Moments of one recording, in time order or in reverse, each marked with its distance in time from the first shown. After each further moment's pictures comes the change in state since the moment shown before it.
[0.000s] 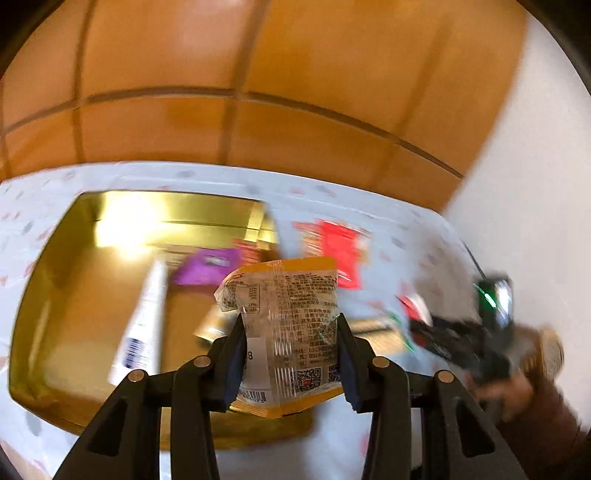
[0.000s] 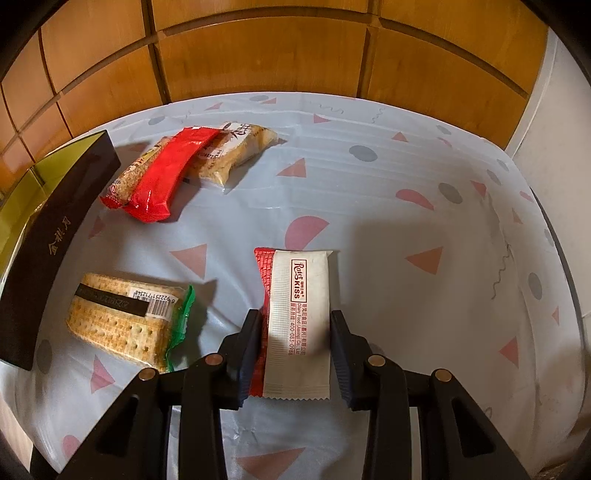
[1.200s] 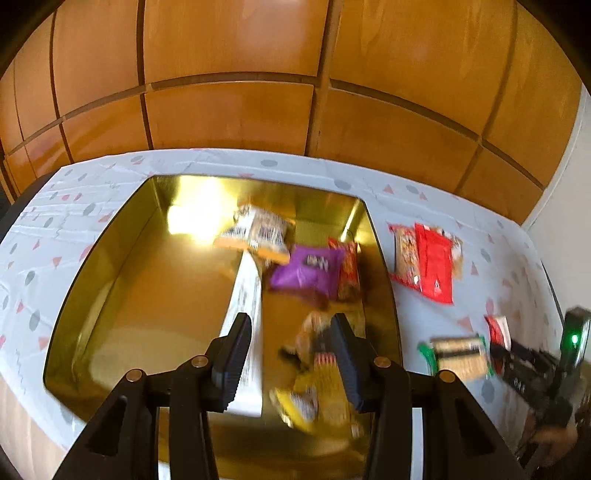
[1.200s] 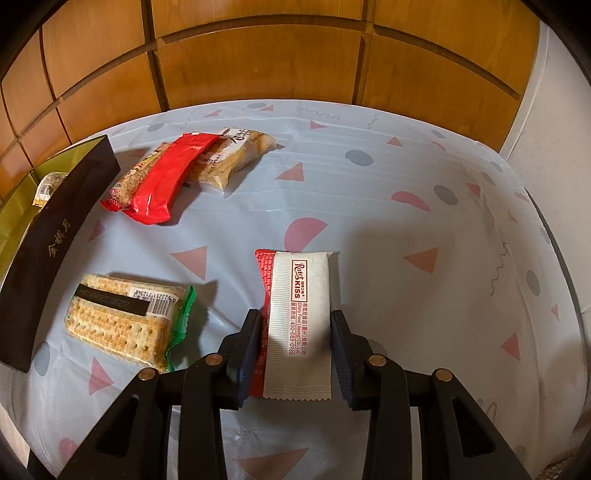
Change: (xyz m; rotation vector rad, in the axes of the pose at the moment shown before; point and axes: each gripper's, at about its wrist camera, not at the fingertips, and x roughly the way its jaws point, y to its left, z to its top) left arm 0.020 0.022 -0.006 -0.052 0.015 0.292; right arm -0.003 0.000 -0.004 0.002 -0.039 -0.013
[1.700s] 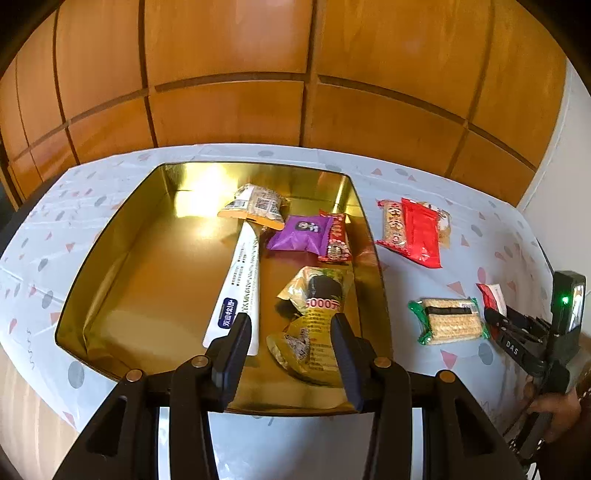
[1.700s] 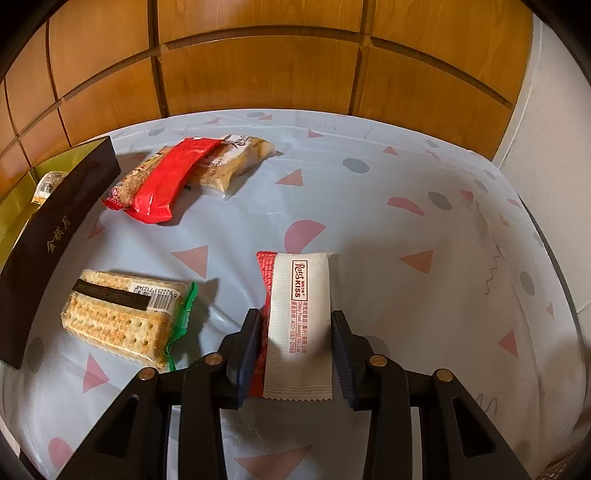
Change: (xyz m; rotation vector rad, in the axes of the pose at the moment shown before) left arm -0.025 -0.013 -0.034 0.041 -0.008 0.016; right arm -0.004 0.002 -0.006 -0.011 -0.055 -0.027
